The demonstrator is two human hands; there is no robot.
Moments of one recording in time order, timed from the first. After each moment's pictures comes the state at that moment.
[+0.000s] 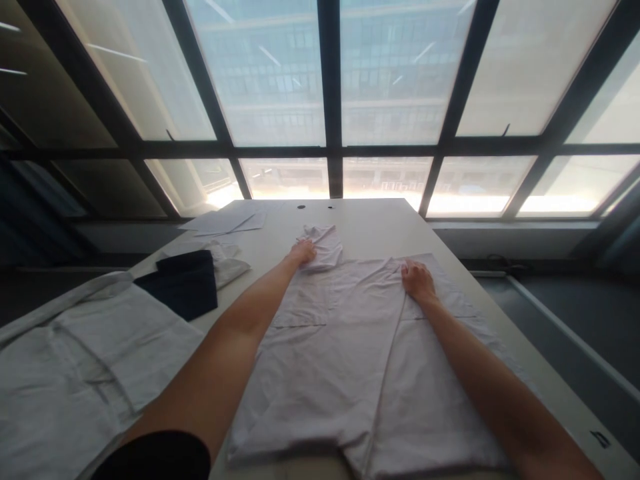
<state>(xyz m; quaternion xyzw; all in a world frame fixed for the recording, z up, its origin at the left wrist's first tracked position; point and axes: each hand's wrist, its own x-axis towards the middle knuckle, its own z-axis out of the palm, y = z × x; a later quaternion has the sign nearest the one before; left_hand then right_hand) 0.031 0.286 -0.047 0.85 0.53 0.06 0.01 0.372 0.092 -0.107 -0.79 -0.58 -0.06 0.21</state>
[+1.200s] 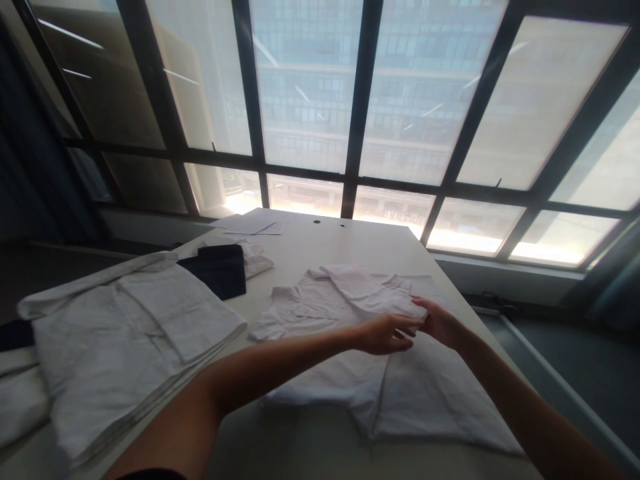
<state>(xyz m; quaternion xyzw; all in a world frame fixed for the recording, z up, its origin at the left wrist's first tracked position) 0.118 -0.022 -0.027 0.85 0.04 0.24 0.46 0.325 -0.047 -0.023 -0.50 -0.36 0.60 0.51</state>
